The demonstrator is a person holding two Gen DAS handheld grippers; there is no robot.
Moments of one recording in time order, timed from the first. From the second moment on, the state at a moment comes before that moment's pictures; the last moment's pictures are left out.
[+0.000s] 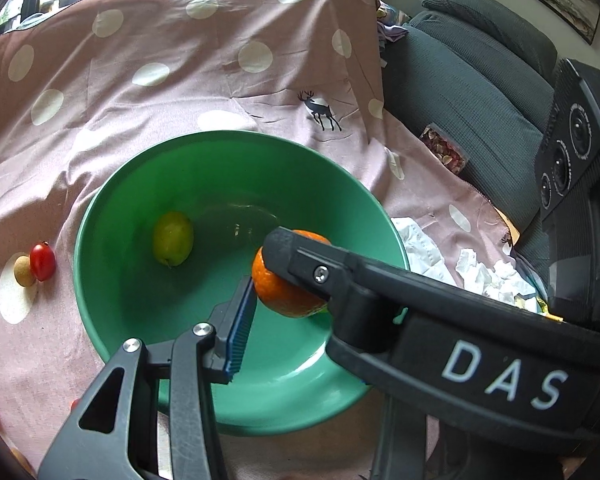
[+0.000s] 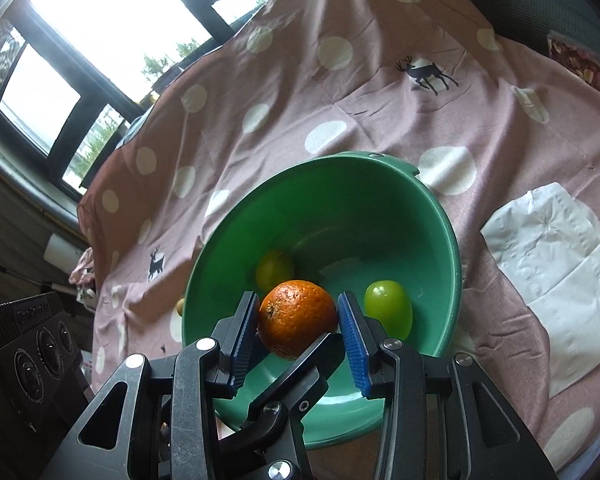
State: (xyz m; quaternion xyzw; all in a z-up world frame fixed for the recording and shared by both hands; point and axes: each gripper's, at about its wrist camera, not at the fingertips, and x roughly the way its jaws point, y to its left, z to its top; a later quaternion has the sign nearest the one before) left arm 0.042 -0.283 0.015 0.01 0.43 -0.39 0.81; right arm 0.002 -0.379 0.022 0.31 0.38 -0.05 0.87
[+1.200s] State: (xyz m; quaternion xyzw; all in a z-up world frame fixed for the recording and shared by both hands) left arm 0.025 -0.246 0.044 0.01 0.38 -0.38 0.84; right arm -0.001 -0.384 0.027 0.29 0.37 -0.11 0.88
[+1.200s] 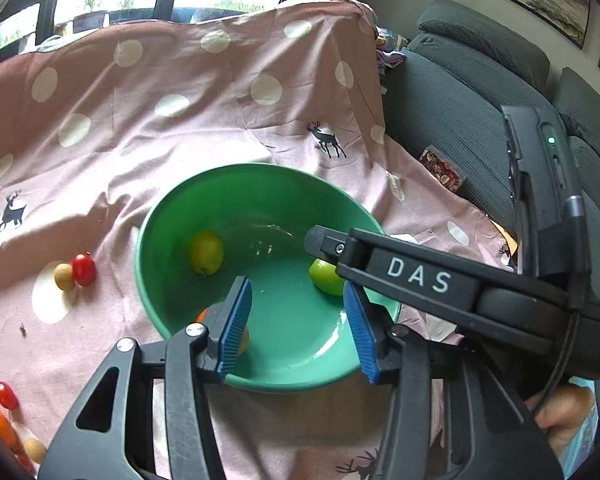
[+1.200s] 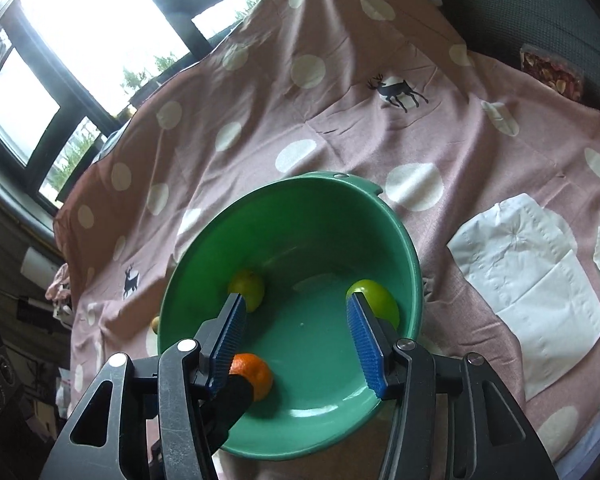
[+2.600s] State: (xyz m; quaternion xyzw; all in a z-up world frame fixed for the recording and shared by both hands) left arm 0.035 0.071 0.027 -0.15 0.38 -0.04 0.91; right arm 0.023 -0.220 0.050 0.07 0.32 -0.05 0.94
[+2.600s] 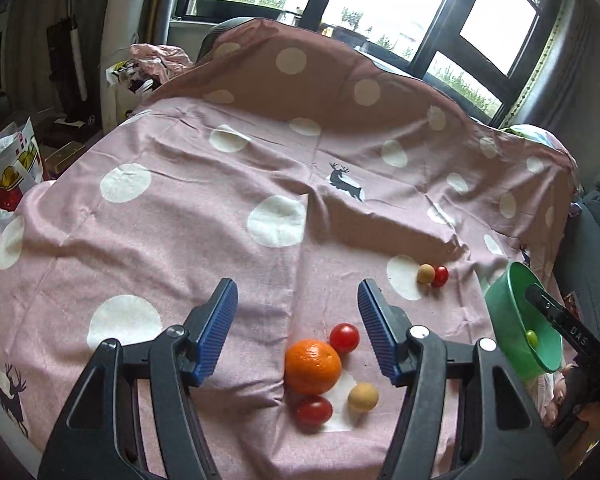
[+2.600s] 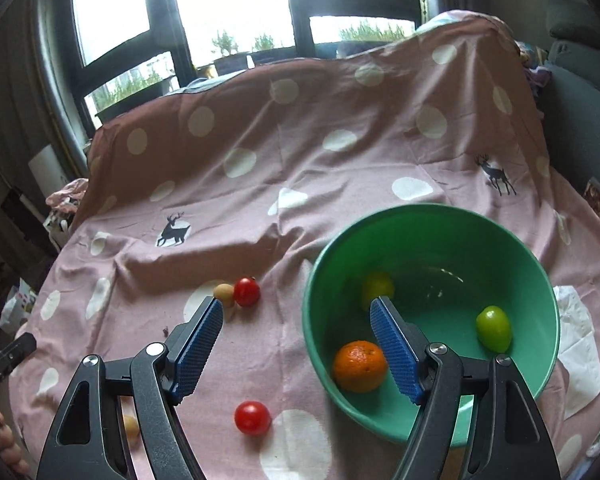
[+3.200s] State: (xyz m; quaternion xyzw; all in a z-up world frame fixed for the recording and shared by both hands) left arm 0.044 0.108 0.013 -0.22 0.40 -0.01 0.89; right arm 0.059 -0.084 -0.033 0.15 0.48 0.25 0.83
